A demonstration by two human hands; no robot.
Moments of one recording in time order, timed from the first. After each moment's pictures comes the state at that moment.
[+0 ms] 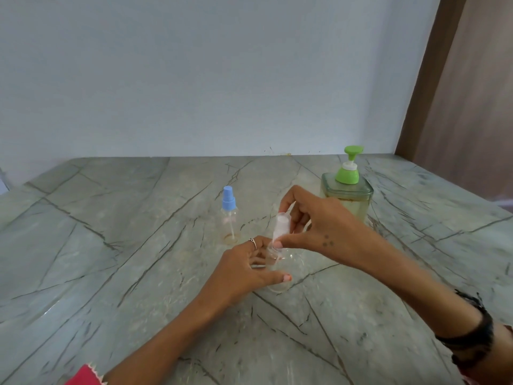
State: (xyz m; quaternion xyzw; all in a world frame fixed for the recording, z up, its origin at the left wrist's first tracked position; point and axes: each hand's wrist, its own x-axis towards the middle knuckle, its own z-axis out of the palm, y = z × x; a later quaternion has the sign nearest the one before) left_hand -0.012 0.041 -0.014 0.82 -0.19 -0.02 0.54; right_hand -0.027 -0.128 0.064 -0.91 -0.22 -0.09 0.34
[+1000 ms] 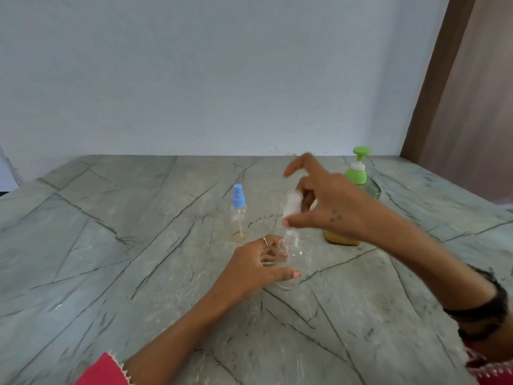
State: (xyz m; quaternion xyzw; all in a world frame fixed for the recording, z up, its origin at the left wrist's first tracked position) left_hand -0.014 0.040 -0.012 0.82 -0.20 -0.04 0.53; right_hand -0.026 -0.121 0.094 -0.92 -0.23 -0.11 0.29
